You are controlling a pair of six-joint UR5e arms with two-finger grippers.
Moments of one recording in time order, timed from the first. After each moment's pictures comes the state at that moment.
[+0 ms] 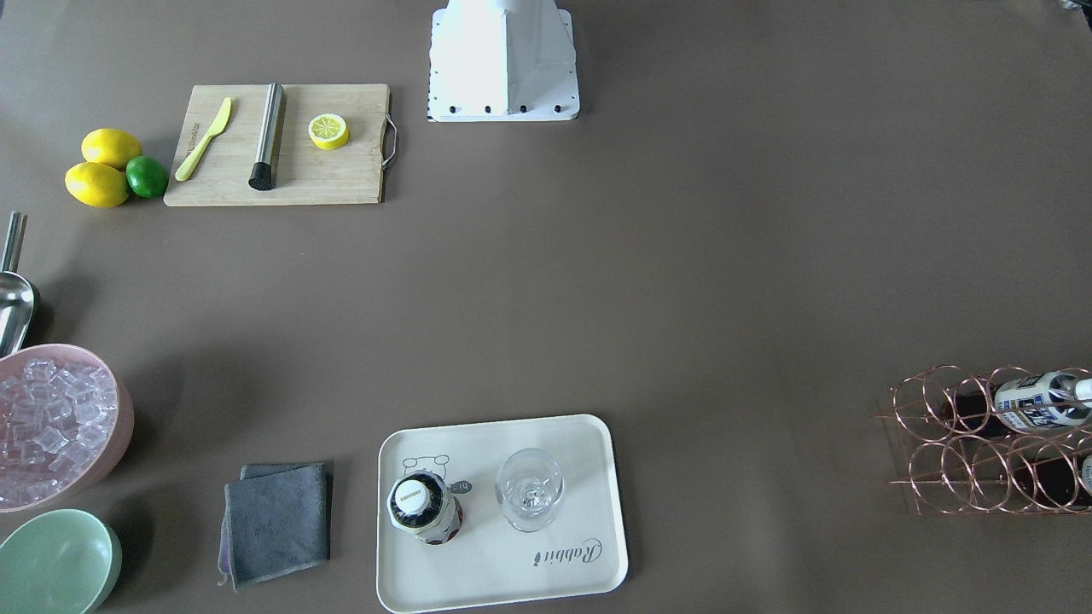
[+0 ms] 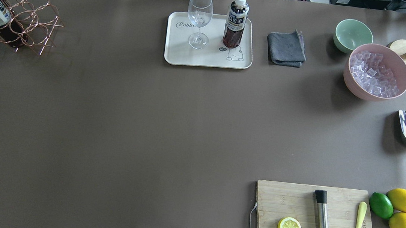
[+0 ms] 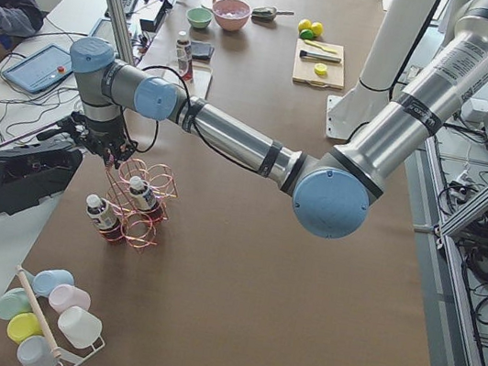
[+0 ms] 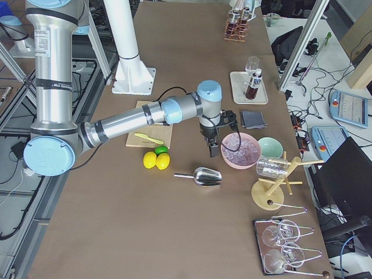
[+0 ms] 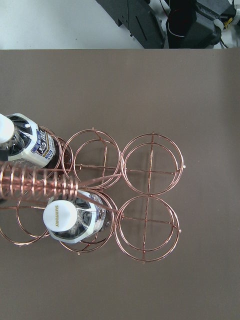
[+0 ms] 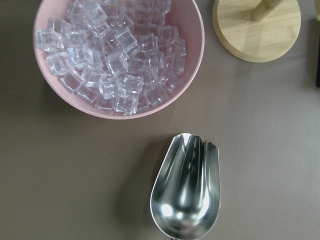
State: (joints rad) left arm -1.49 -2.15 -1.33 -1.46 -2.29 1.33; right arm 1.32 -1.64 1.95 -1.56 2.21 0.15
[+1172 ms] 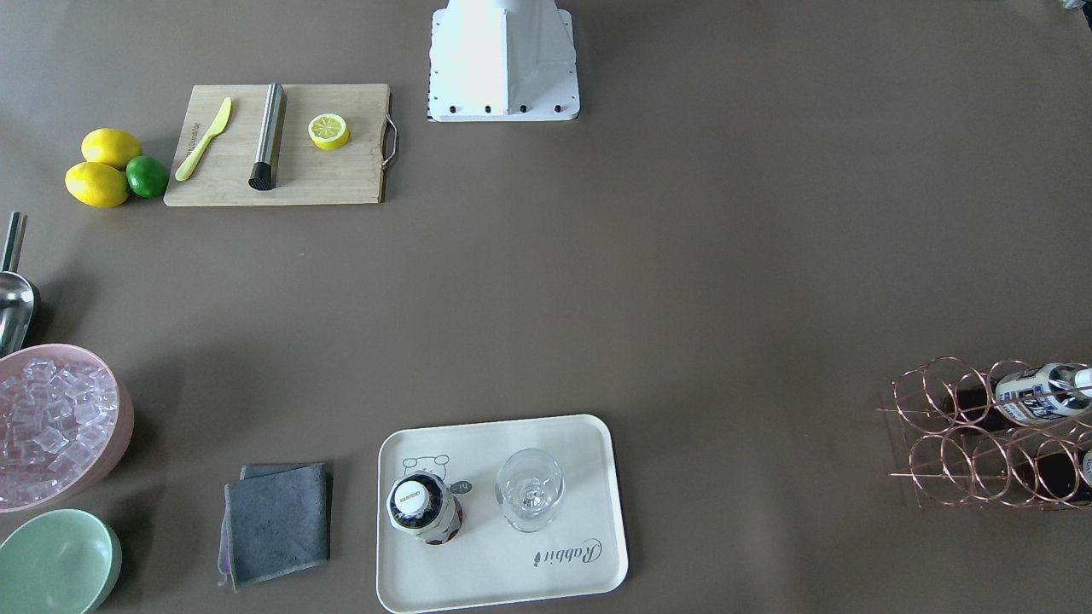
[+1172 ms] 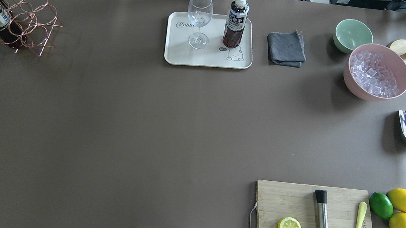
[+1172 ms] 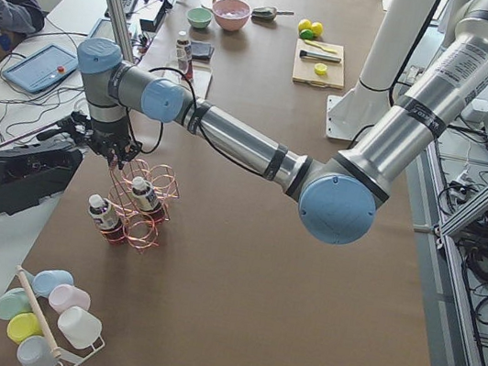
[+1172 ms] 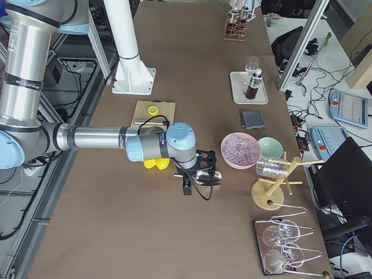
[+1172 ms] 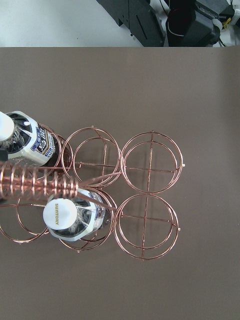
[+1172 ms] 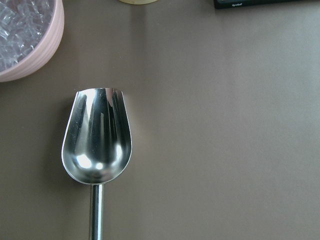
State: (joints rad) left arm -1.49 -2.11 -1.39 -1.46 -2.29 1.31; right arm 1.56 -1.83 1.86 -1.43 2.33 0.14
